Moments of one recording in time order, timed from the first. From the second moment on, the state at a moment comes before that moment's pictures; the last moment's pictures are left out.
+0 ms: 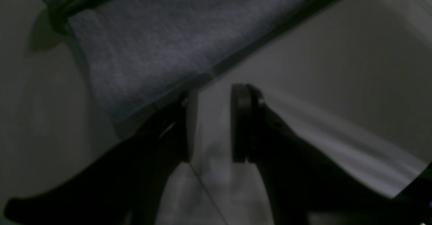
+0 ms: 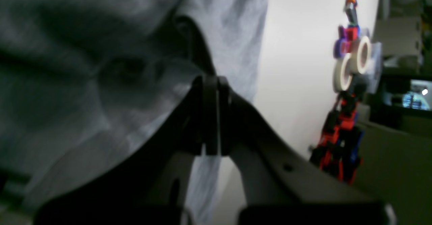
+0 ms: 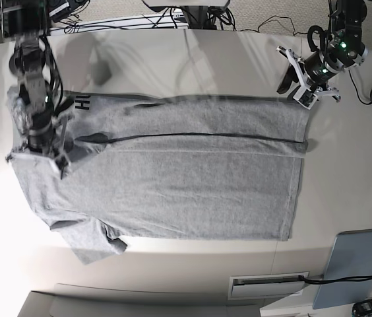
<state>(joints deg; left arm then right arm) 26.6 -22.7 -8.0 99.9 -12.5 -36.0 26.7 -7.4 30.0 -1.2 103.8 -15.2 16.9 -49.5</state>
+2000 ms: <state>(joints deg) 26.6 -22.7 -8.0 99.9 -12.6 -36.0 26.7 -22.9 19.3 -13.9 120.1 -11.9 14.1 -49.6</state>
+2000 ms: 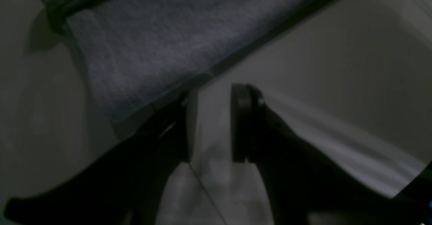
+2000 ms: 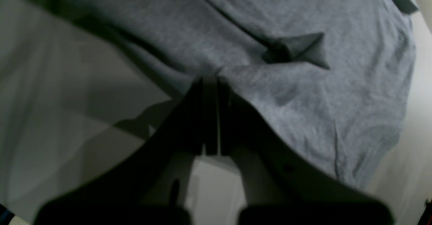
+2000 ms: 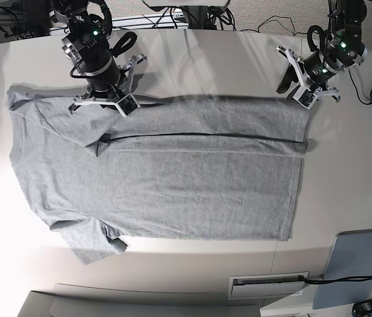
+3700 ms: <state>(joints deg) 21.1 -20.4 -8.6 83.4 -28.3 -30.2 21.4 -24.0 19.8 16.3 97.7 -2.9 17.2 -39.1</state>
